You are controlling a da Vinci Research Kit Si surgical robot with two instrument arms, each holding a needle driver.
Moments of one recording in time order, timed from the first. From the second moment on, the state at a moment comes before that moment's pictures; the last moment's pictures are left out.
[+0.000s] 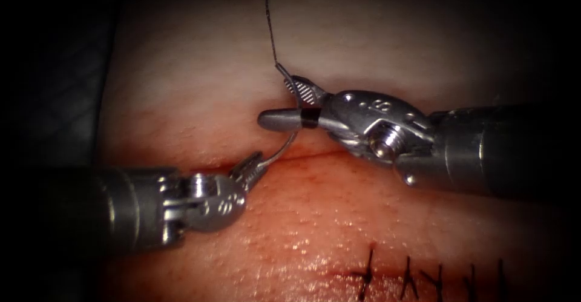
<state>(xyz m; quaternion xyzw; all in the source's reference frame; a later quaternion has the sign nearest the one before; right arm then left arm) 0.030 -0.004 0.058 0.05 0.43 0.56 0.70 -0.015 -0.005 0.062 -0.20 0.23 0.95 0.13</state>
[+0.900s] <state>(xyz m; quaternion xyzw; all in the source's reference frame) 0.028 -0.004 0.057 0.05 0.51 0.46 0.72 -0.015 -0.003 0.059 -0.46 -0.05 0.84 0.27</state>
